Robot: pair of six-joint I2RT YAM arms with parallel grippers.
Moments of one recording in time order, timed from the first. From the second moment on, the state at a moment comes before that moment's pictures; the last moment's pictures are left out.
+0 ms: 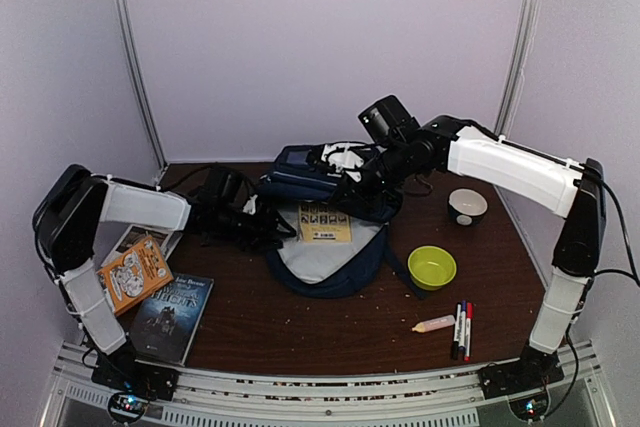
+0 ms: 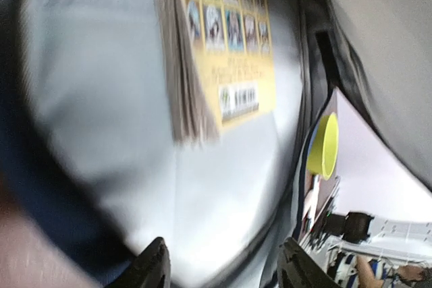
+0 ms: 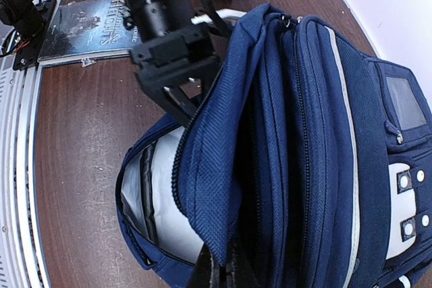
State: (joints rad) left arm -0.55 1.78 1.00 0.02 0.59 -0.80; right arm 0.78 1.82 1.73 -0.74 -0.33 -0.50
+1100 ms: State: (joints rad) left arm 0.34 1.09 0.85 -0.92 -0.09 -0.50; right arm 0.84 1.91 1.64 -0.63 -0.54 -0.35
